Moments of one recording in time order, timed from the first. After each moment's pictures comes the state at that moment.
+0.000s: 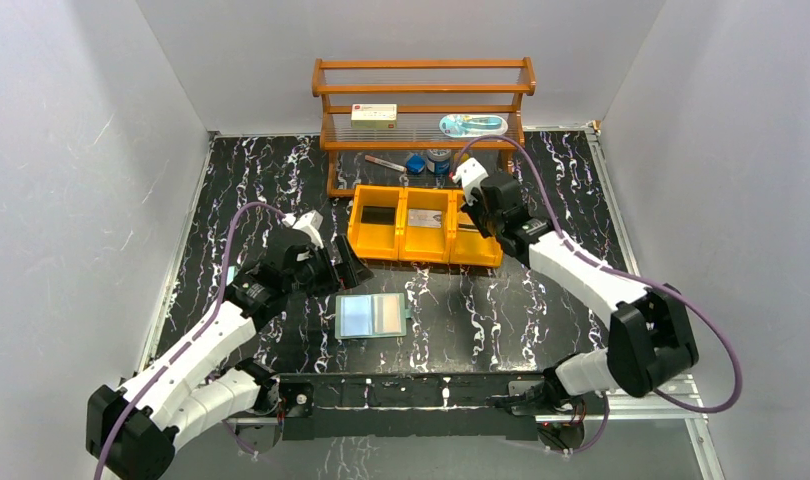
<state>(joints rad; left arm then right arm) -0.55 0.90 0.67 -0.44 0.15 -0.75 0.54 1.35 0.93 -0.20 0.19 -0.26</state>
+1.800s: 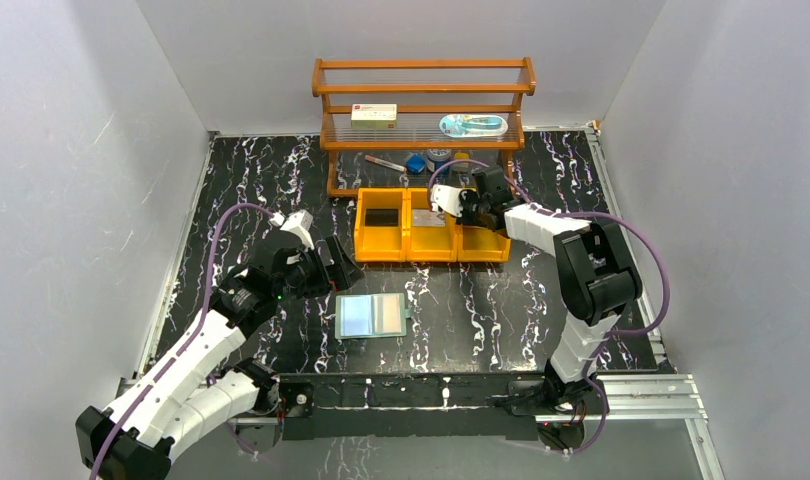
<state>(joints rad) -0.55 0.82 0.72 -0.56 0.08 -0.72 0.40 1.80 1.10 -0.11 -0.08 -1.05</state>
